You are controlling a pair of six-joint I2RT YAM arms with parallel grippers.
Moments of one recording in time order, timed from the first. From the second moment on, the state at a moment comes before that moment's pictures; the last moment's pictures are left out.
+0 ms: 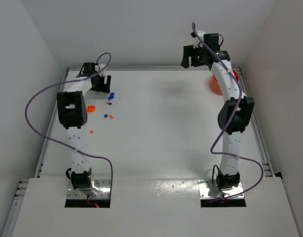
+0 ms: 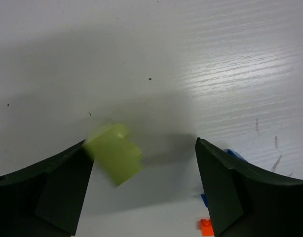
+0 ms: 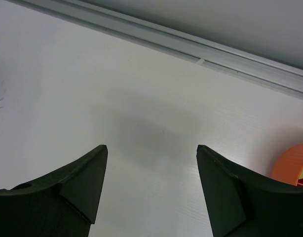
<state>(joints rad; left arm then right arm) 0.08 2.37 1.92 -0.43 0.18 0.20 0.11 2.21 2.22 -0.63 -0.27 -0.06</state>
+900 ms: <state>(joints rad) 0.09 2.36 1.87 -0.36 0.23 0.17 0.12 2.21 2.22 -0.63 -0.27 -0.06</state>
